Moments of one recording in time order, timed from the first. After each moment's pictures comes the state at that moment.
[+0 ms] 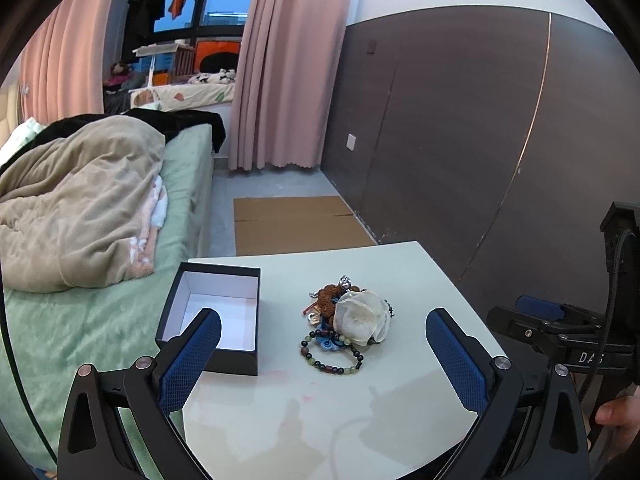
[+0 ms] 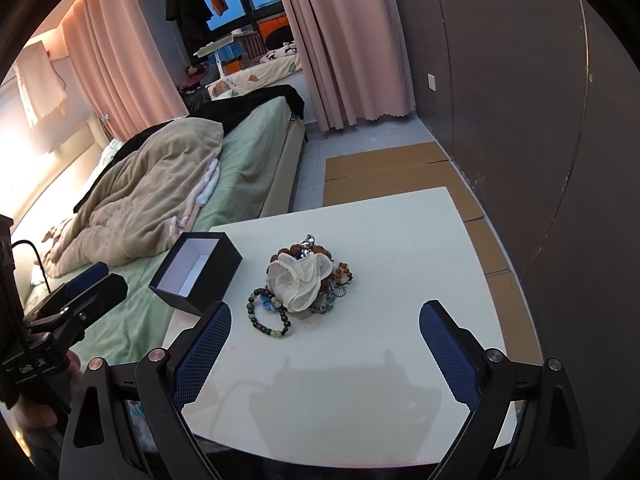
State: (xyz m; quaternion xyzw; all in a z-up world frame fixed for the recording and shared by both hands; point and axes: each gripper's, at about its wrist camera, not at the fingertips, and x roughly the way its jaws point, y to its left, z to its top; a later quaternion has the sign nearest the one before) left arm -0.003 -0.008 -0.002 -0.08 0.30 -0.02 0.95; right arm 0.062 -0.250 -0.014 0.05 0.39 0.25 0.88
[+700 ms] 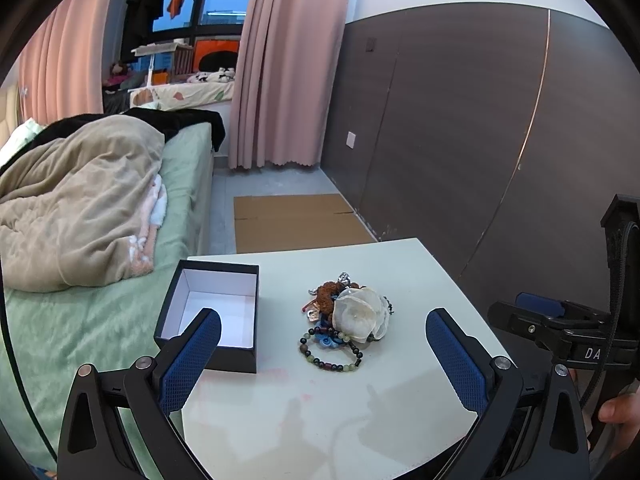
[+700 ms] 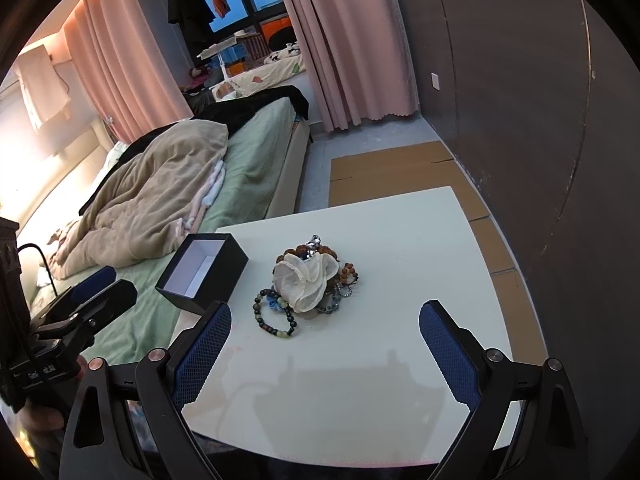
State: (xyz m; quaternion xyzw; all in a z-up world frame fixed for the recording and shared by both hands) left arm -0.005 -0.009 -0.003 -0.08 0.30 -0.02 0.95; right arm 0.066 -0.252 -0.017 0.06 0.39 0.26 0.88
